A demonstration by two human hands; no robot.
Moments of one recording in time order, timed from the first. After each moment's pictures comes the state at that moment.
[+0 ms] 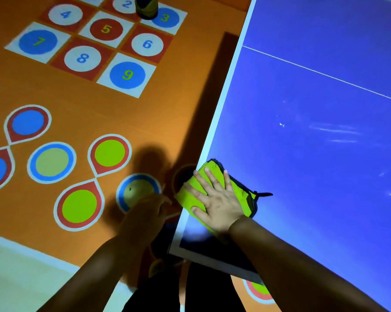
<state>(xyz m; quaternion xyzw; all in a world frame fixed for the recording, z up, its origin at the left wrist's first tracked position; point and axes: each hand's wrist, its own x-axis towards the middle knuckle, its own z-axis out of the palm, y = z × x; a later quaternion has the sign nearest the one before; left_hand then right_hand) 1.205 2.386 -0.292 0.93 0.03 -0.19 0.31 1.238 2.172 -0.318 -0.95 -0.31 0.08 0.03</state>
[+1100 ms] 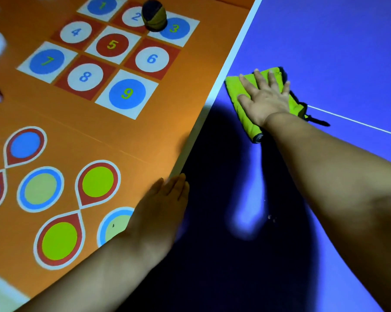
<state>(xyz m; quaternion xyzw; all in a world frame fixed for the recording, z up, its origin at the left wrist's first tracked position) 1.500 2.205 -0.279 0.95 -0.17 -0.26 -0.01 1.750 2.000 -0.325 -0.99 -0.08 0.09 0.03</state>
